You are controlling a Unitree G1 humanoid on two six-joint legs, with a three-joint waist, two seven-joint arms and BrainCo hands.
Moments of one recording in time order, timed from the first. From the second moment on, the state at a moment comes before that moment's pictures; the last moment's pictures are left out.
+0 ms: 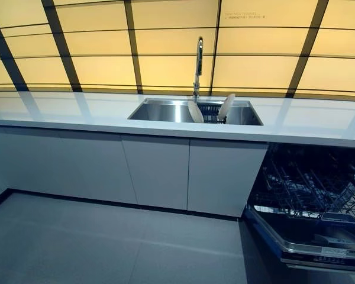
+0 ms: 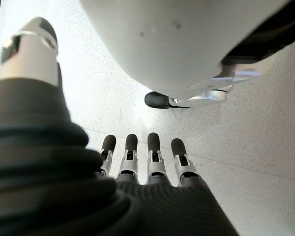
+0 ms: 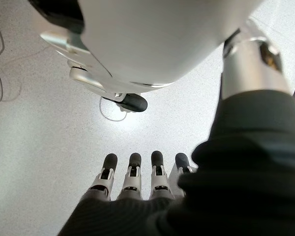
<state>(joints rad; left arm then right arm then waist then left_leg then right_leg) 0.00 0.21 -0.27 1.31 -0.35 0.16 0.00 0.00 -0.25 0.29 1.26 0.10 0.12 0.00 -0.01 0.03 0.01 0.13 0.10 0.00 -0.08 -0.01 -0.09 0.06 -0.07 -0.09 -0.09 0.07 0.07</state>
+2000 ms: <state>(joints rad) -0.01 0.25 -0.21 1.31 -0.41 0.11 0.08 -0.11 -0.24 0.34 1.34 0.13 0.18 0.02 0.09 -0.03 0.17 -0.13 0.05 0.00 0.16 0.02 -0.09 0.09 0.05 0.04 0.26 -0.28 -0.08</state>
